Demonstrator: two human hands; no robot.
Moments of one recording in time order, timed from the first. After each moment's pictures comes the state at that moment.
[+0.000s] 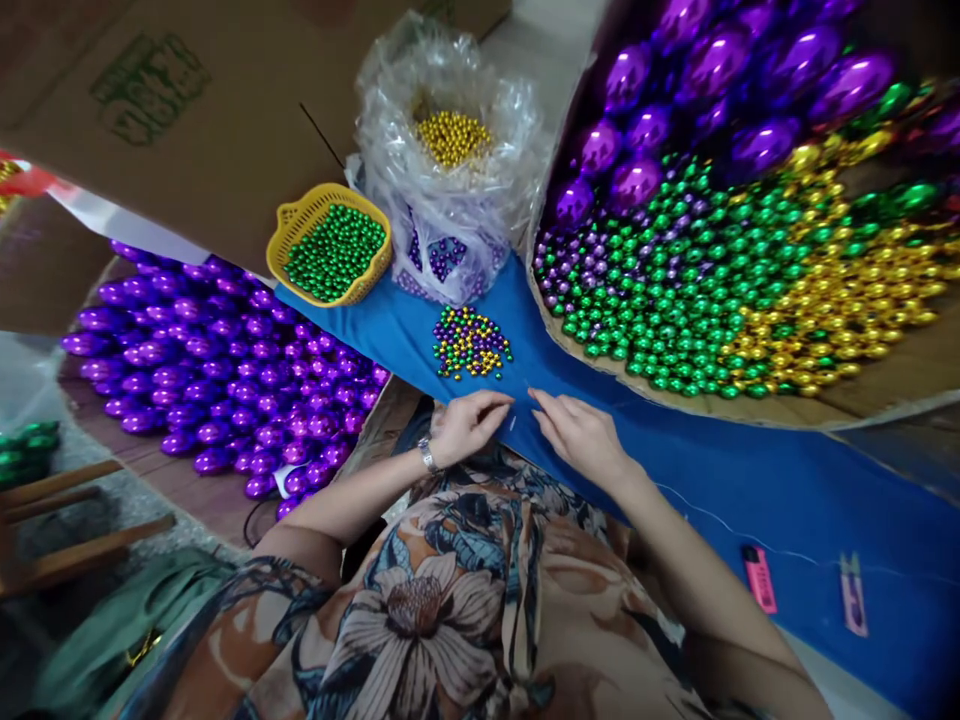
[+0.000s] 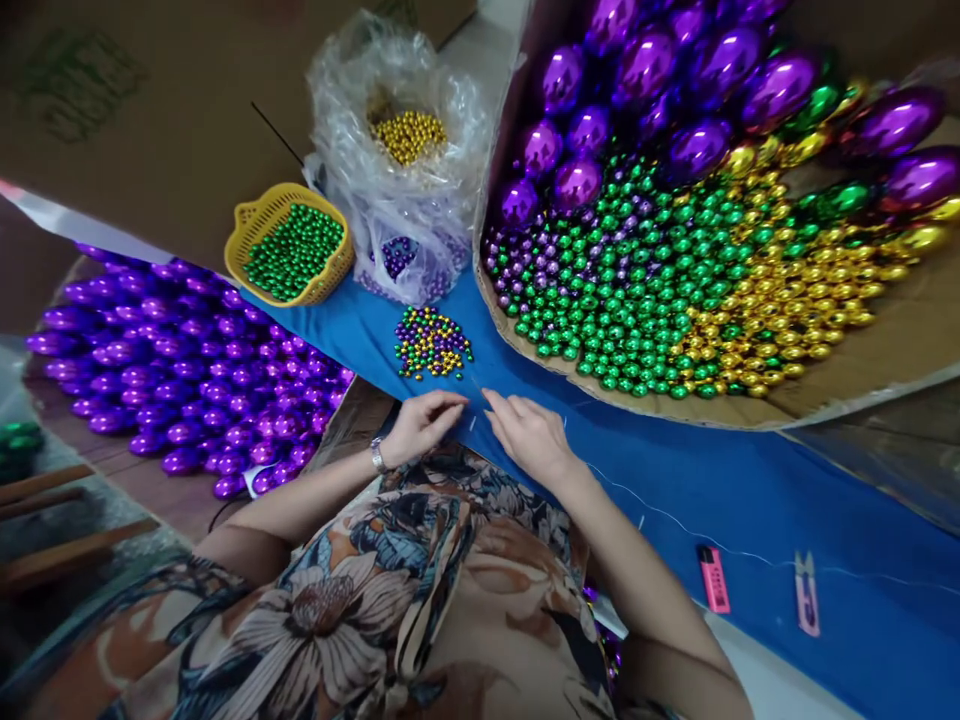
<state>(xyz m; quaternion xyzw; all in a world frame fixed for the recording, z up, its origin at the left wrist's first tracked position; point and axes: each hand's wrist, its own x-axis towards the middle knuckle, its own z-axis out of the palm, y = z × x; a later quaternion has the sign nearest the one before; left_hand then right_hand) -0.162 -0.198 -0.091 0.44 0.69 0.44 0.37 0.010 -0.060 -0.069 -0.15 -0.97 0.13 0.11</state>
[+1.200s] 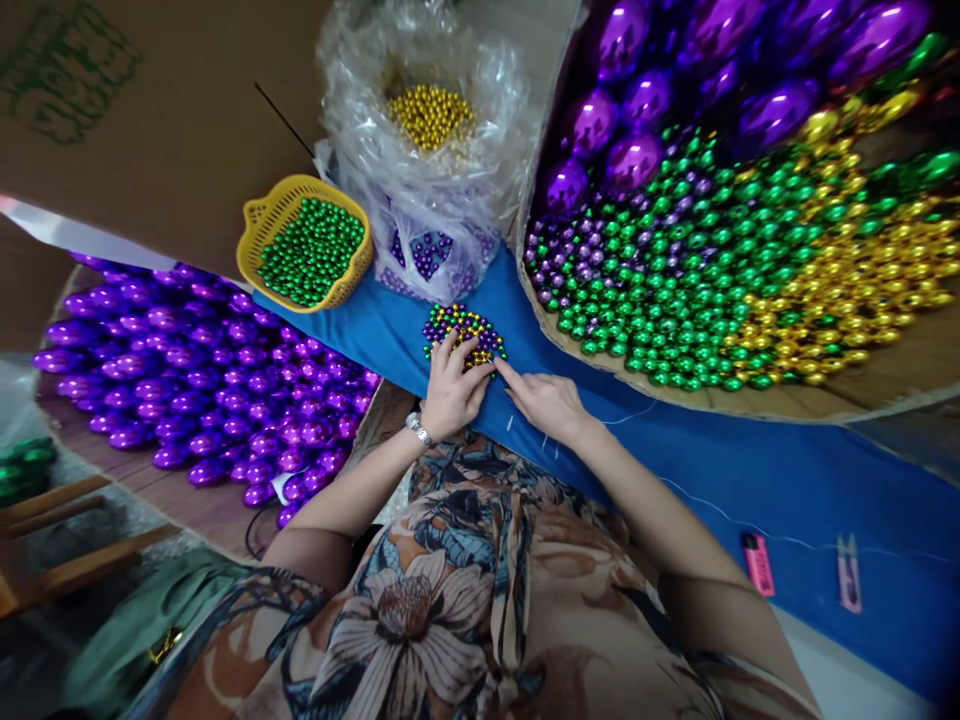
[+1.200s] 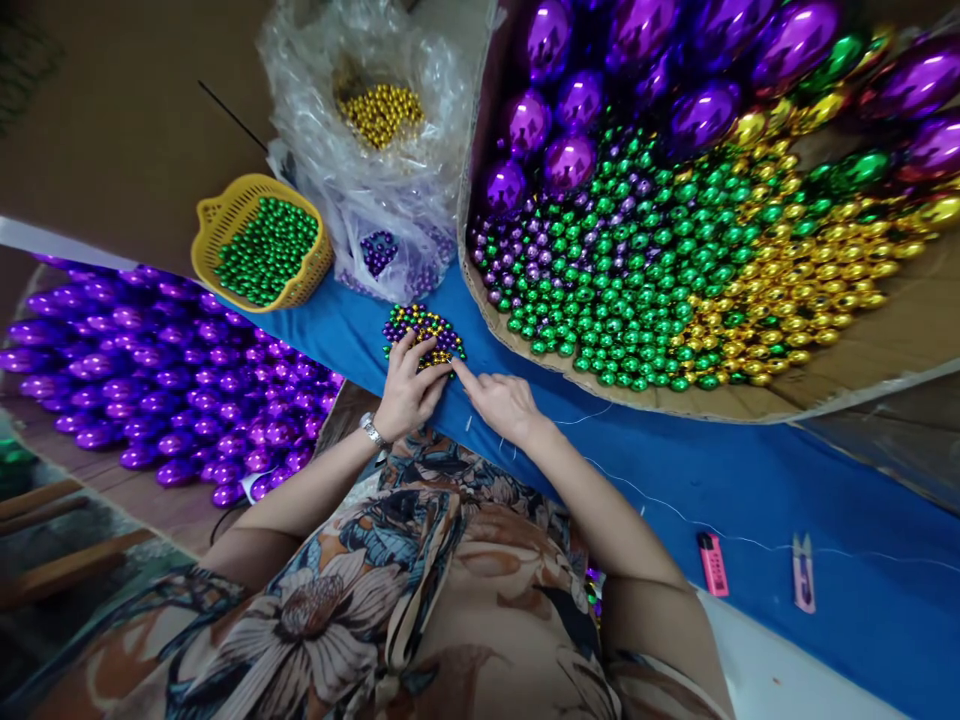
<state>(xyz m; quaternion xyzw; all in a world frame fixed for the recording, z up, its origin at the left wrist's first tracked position) -0.198 -0.177 -0.109 0.58 0.77 0.27 0.07 -0.038 -0.049 -0.099 -0.15 -0.98 0.12 -0.10</state>
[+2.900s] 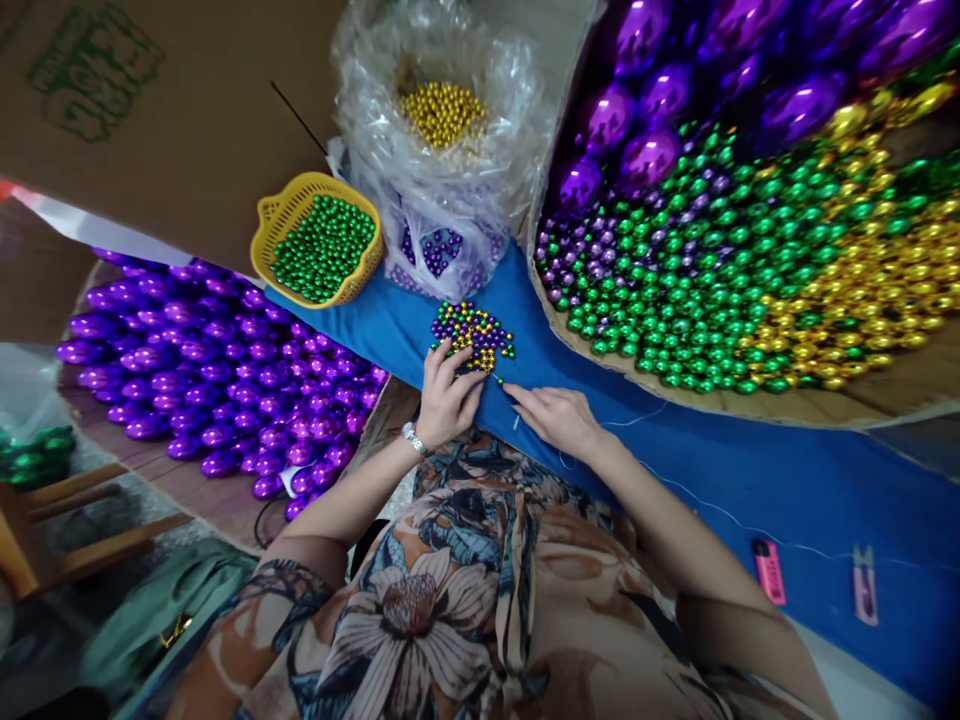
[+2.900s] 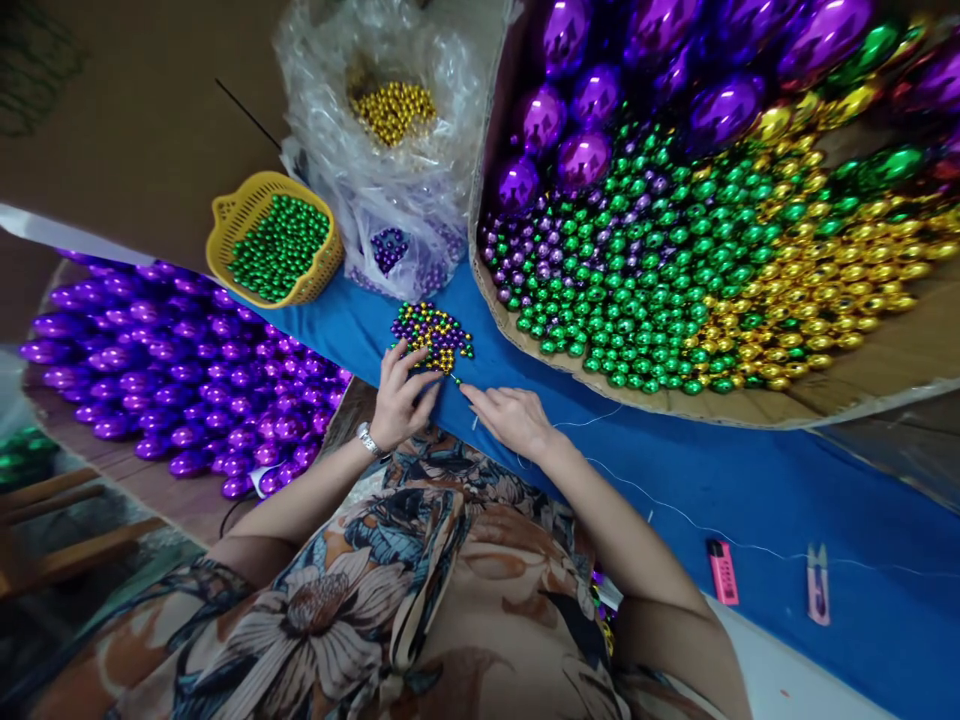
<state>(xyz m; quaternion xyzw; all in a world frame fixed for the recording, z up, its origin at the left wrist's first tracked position) -0.202 -0.203 -0.112 0.58 0.75 0.31 0.00 -0.021 -0.060 -0.102 -0.10 -0.98 0.16 0.01</state>
